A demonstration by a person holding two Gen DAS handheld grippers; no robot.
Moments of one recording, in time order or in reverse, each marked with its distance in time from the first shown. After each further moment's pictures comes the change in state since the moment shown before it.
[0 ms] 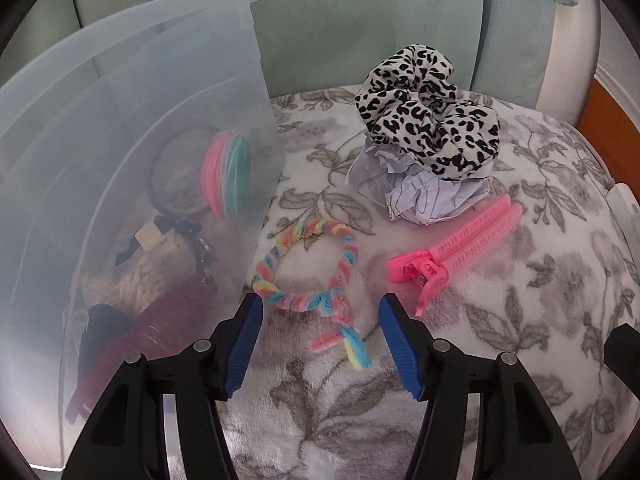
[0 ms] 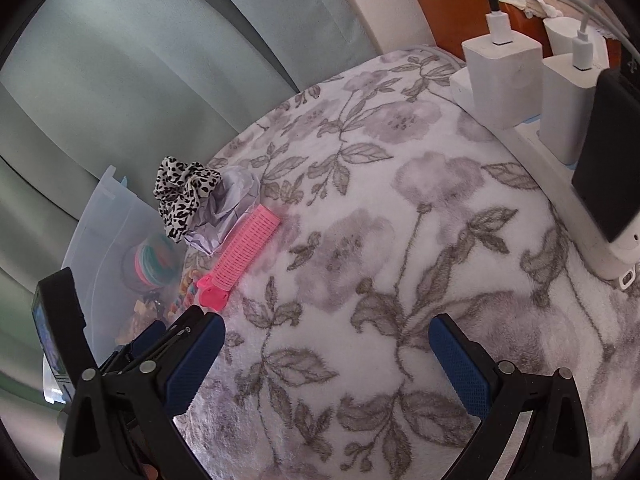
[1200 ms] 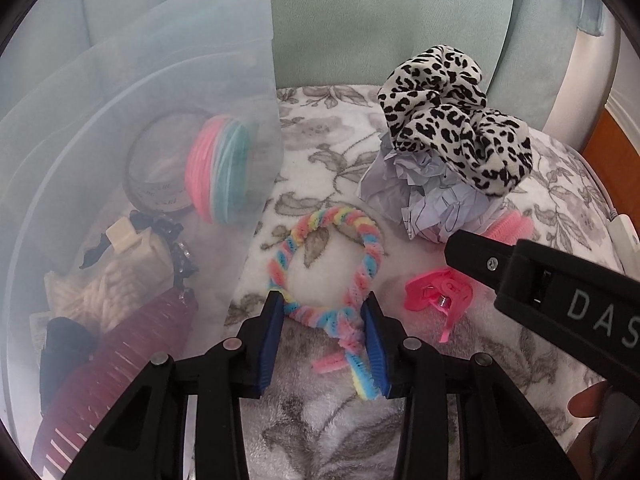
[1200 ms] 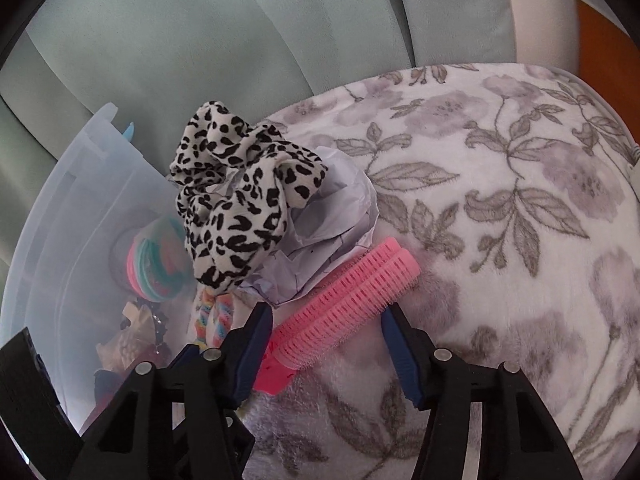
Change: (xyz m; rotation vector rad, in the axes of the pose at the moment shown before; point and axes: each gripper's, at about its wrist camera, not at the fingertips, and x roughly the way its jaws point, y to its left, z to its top) left arm 0.031 0.054 0.006 -0.069 -0.015 -0.091; right arm 0.103 0.068 0.032 -0.214 0.078 0.006
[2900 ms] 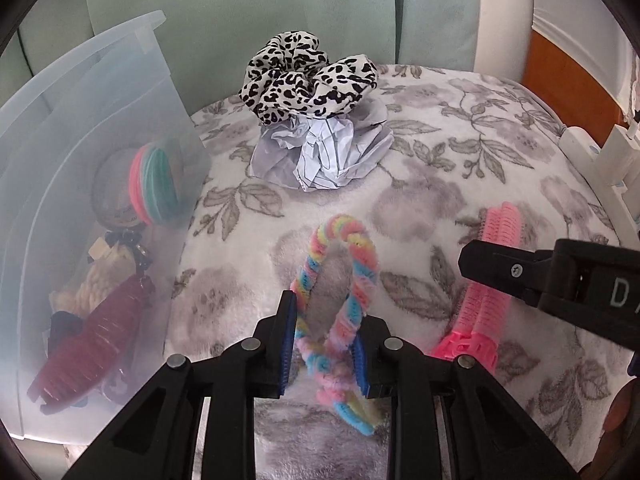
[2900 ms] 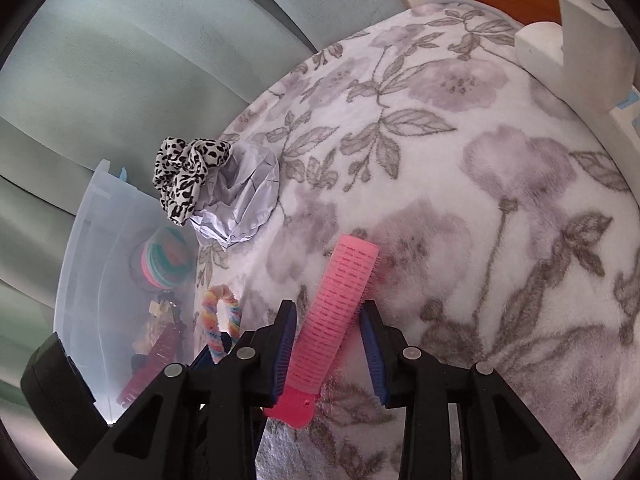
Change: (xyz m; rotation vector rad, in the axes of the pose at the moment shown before) left arm -0.033 -0.044 -0.023 0.223 0.021 -0.008; right arm -0.052 -0.068 -0.044 0.242 0.043 0.078
